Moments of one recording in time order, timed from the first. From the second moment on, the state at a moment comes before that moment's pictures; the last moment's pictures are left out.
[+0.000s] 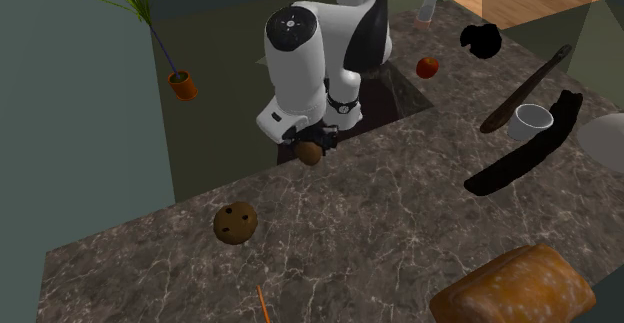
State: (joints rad) arm -0.12 -0.42 -0.20 -2.45 -0.06 1.93 -0.24
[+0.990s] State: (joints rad) arm -0.12 -0.47 -0.19 -2.28 -0.06 1.72 -0.23
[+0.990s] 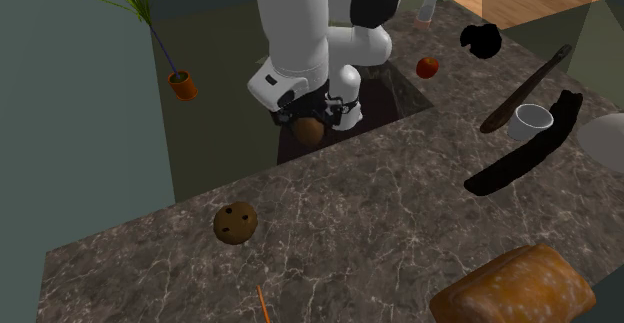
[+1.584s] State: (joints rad) arm -0.10 -0.47 -0.15 -2.20 -0.03 1.64 -0.19
